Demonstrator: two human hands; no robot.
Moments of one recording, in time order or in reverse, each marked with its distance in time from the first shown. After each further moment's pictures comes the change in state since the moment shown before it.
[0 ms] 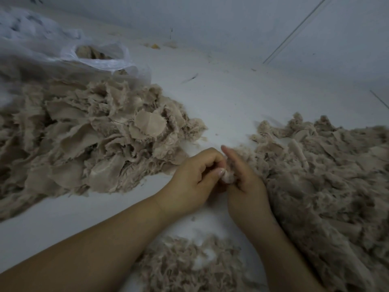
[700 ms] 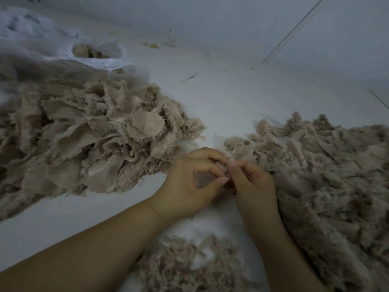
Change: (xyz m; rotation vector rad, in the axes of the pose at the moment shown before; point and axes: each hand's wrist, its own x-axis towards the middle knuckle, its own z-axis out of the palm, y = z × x) left_hand -0.004 0.001 -0.002 0.188 0.068 0.148; right_hand 0.001 -0.005 -0.002 0.426 0.146 0.081
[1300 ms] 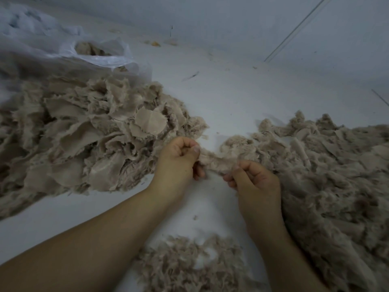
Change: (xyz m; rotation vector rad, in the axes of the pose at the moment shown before) left_hand 0.014 -0.017 -0.006 -0.411 0.383 -0.536; right_hand 0.000 0.005 0.000 -0.112 0.081 -0.047
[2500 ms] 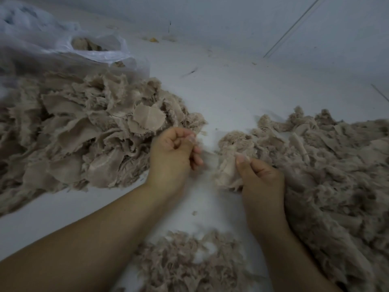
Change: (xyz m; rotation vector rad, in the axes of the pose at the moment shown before) left_hand -0.003 0.008 0.002 -0.102 0.070 0.082; right_hand 0.002 0.009 -0.002 0.086 0.023 -0.031
